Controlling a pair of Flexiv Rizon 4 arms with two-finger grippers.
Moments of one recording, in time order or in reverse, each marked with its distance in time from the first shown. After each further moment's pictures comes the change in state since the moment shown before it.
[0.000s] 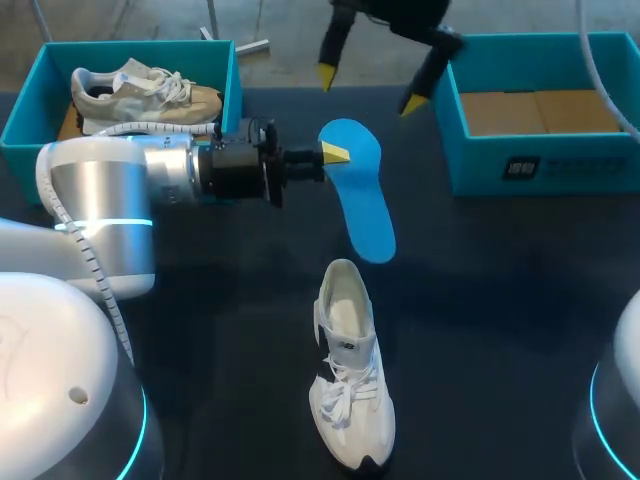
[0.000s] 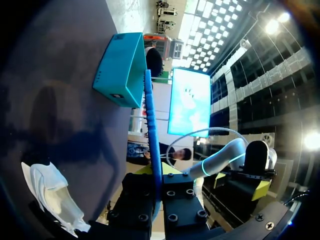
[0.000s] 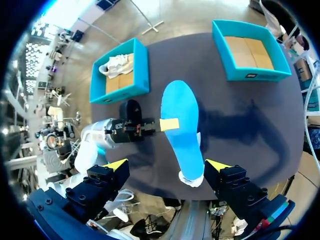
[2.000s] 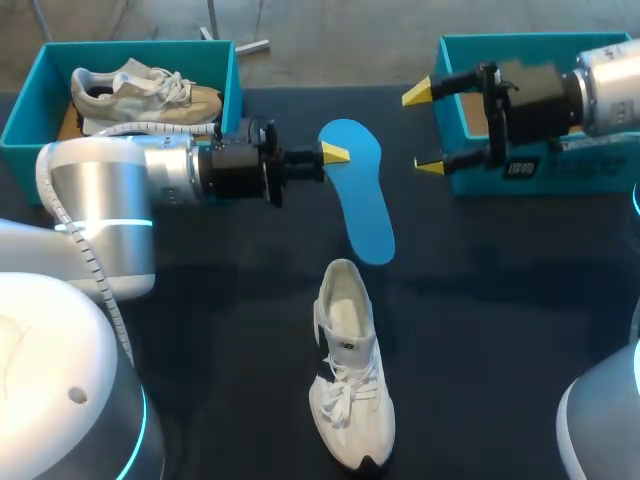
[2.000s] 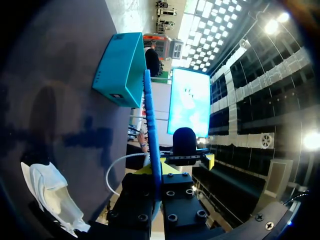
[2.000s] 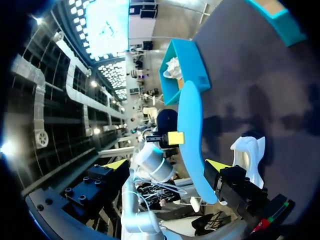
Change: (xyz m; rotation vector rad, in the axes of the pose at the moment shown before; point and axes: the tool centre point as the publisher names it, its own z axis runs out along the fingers) left arm 0.000 0.000 0.000 0.000 0.000 0.000; right arm -0.077 0.035 0.048 0.087 0.966 0.069
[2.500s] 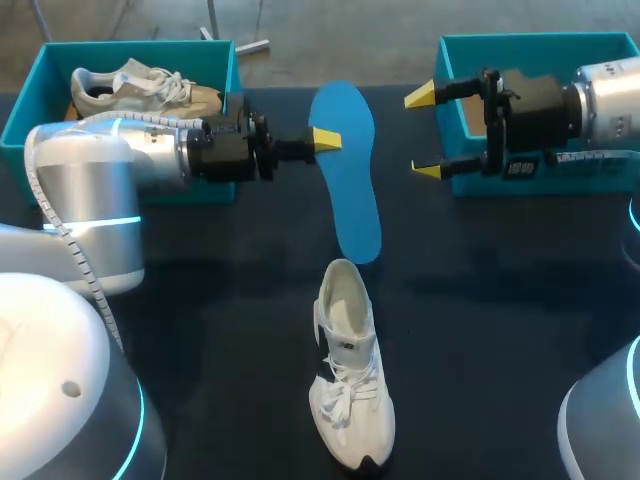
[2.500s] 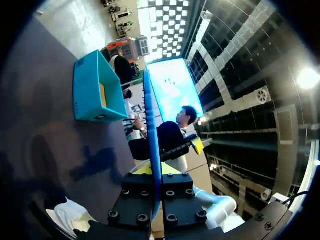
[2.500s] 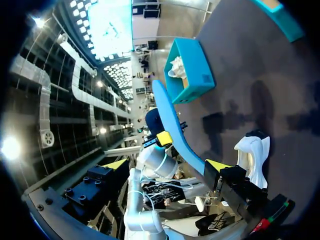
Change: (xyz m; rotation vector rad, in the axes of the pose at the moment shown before) left arm 0.022 -0.006 -0.014 -0.027 0.019 0.427; right arm -0.003 0.000 0.000 0.006 0.054 0.004
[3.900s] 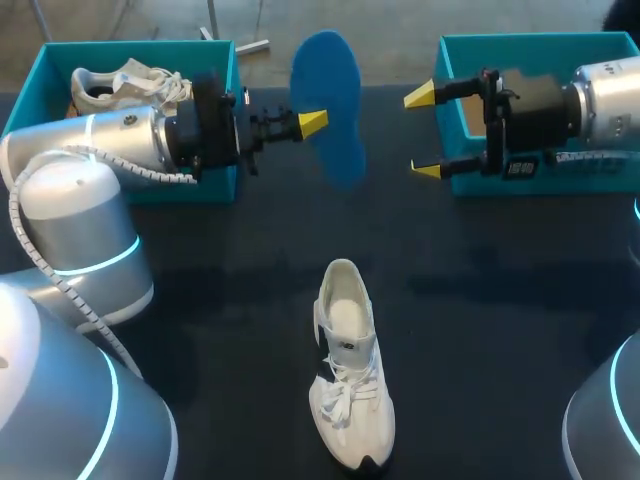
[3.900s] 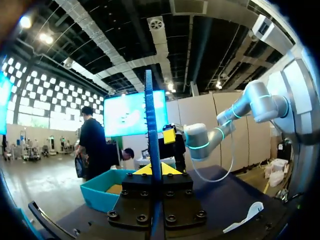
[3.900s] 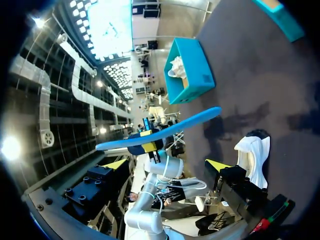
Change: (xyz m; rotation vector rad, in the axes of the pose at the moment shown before) left arm 0.039 -0.020 -0.013 0.131 -0.005 1.384; right arm 0.000 0.001 0.001 0.002 -0.002 0.000
